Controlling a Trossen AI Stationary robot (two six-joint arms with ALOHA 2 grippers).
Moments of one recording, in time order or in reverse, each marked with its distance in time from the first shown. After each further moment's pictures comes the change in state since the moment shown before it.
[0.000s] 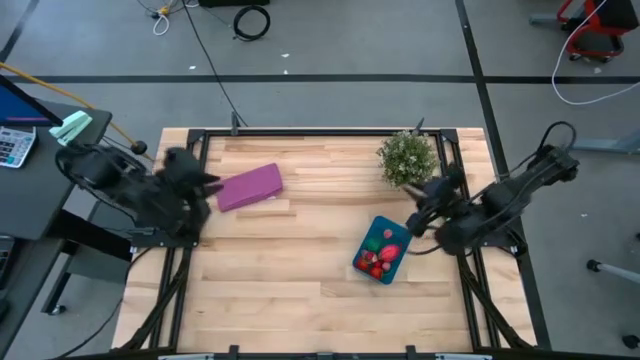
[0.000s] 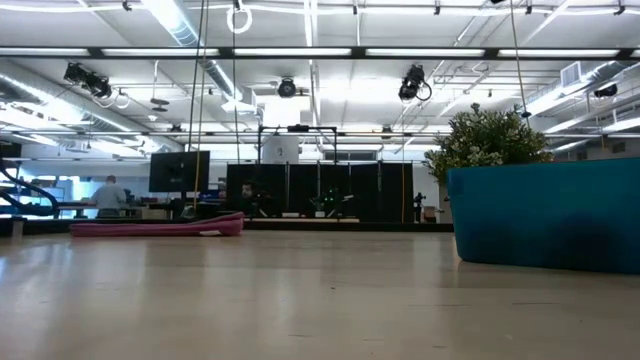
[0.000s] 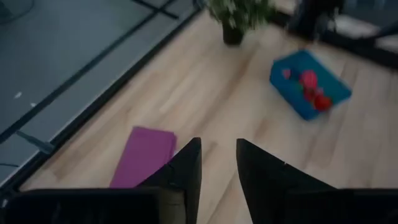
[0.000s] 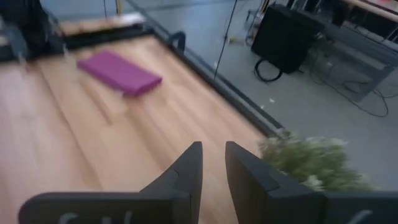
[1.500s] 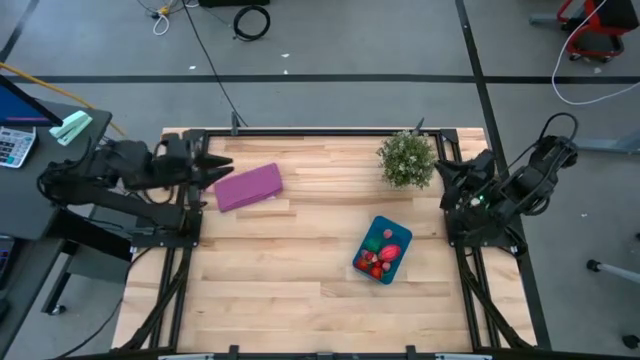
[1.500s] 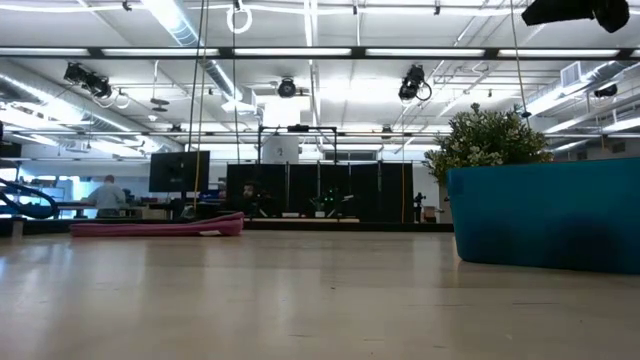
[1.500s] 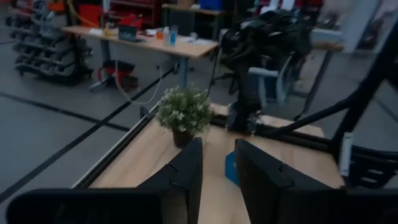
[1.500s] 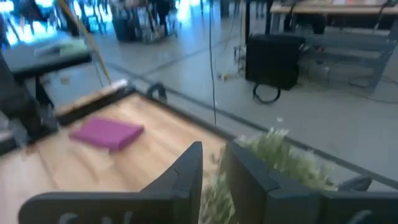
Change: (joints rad) left arm 0.395 -0.420 -0.545 0.966 0.338 0.717; right arm 0.135 -0.389 -0.245 -0.211 0.253 0.384
